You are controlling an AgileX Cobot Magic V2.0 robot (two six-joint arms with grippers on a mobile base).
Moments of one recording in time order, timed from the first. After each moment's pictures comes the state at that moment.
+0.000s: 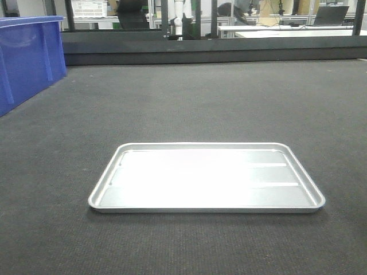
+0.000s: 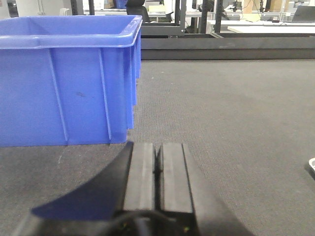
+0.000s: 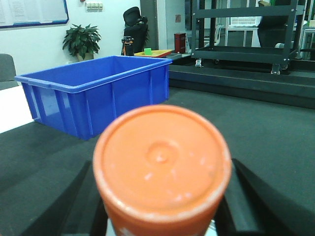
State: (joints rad) left arm -0.08 -0.01 0.03 0.00 0.04 0.00; right arm 0.69 0.19 -0.47 -0.17 0.32 0.25
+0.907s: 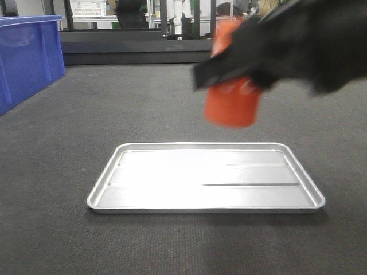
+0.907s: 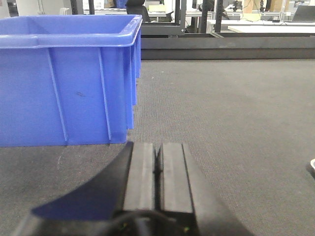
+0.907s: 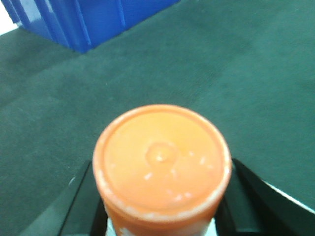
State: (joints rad) left arm -0.08 -0.01 0.03 0.00 0.04 0.00; right arm 0.69 1.23 -0.47 -0.15 -0.40 0.28
